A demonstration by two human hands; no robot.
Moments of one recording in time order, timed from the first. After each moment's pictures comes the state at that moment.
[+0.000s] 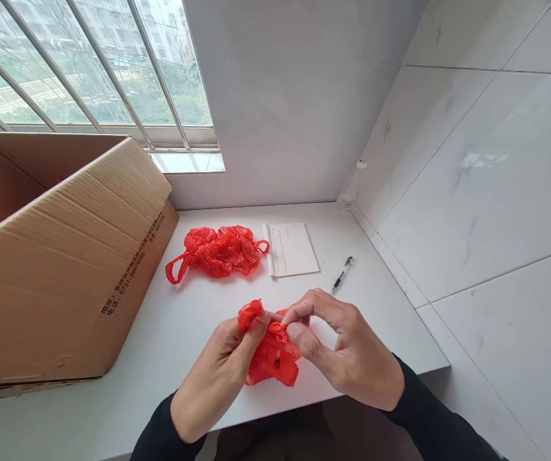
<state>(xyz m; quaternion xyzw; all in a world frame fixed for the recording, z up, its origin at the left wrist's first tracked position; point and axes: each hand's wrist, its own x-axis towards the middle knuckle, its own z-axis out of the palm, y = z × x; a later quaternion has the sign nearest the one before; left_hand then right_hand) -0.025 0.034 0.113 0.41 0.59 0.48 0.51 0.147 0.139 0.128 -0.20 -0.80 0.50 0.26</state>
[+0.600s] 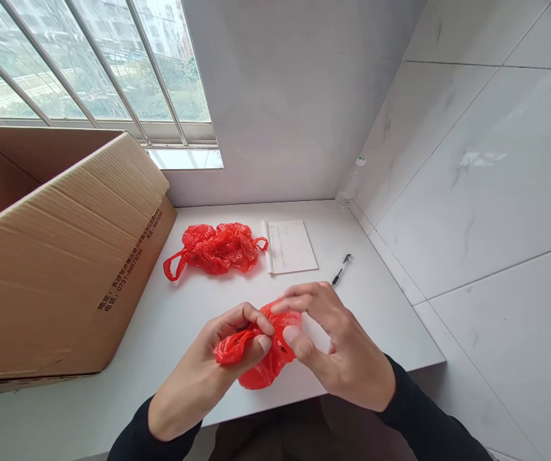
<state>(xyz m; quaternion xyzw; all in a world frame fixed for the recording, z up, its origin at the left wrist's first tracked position) -0.033 0.025 0.116 0.41 0.56 0.47 0.55 0.148 0.136 0.113 -0.17 -0.84 0.43 0.29</state>
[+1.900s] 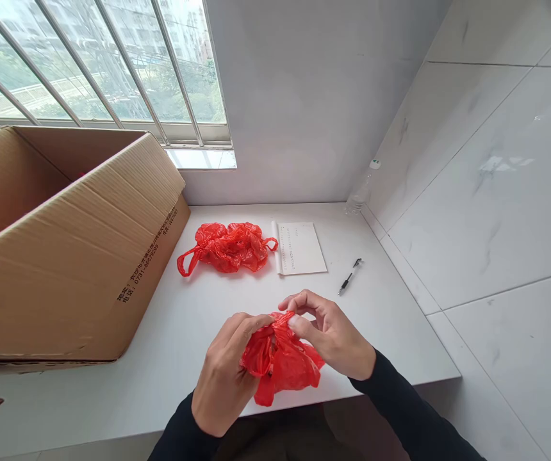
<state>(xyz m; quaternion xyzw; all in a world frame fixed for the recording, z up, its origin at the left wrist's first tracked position) -0.021 0.015 0.070 0.64 0.64 0.43 0.03 0.131 0.147 0.077 -0.22 -0.67 0.68 0.18</state>
